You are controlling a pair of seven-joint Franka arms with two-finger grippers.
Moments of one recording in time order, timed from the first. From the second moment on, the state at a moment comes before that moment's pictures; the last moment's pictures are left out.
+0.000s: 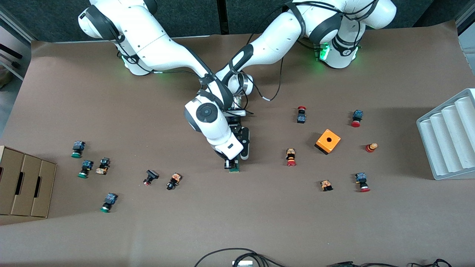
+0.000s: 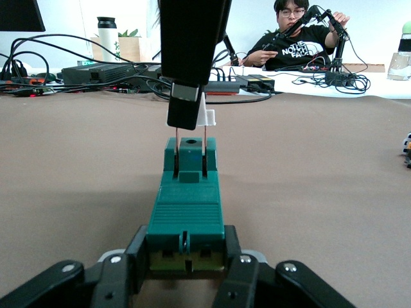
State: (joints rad) left arm -0.94 0.99 -0.21 -1.64 1.94 1.92 -2.59; right arm 0.71 0.73 -0.03 -1.59 0.05 2.59 -0.83
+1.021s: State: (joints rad) left arm -0.94 0.99 -0.21 -1.64 1.94 1.92 -2.59; right arm 0.70 0.75 -0.03 -1.56 0.05 2.60 -0.83
